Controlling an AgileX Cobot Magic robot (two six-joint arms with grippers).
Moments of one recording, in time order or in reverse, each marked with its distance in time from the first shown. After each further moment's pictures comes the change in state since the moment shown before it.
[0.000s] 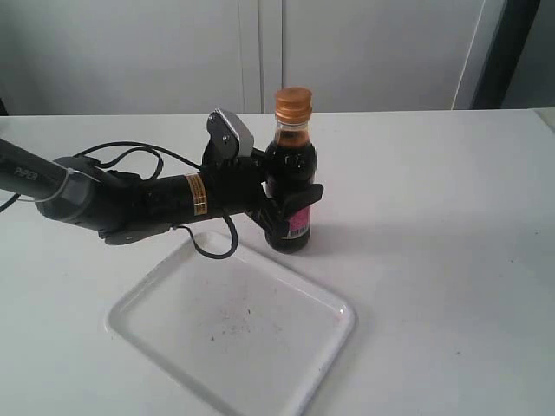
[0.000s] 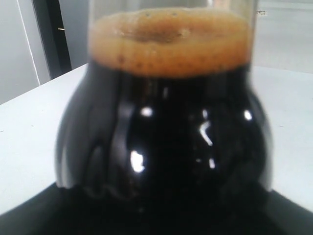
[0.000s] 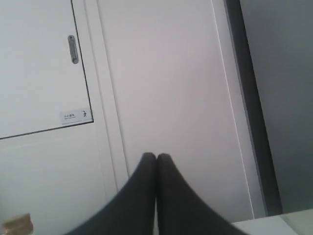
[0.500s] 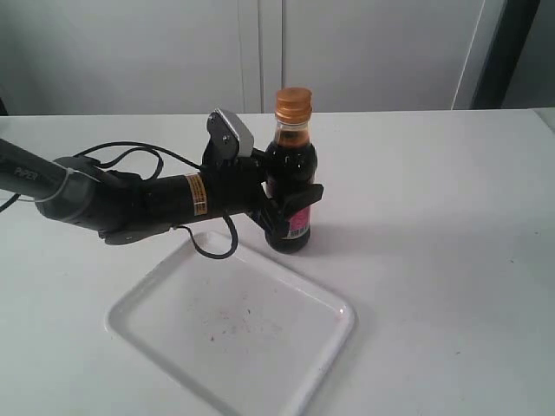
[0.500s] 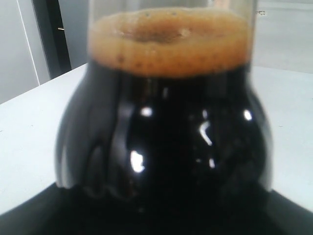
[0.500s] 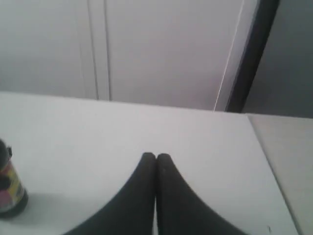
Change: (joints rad) left arm 0.000 0.000 0.000 0.000 0.000 -0.002; right arm 0.033 0.691 -0.613 -0.065 0.591 -0.201
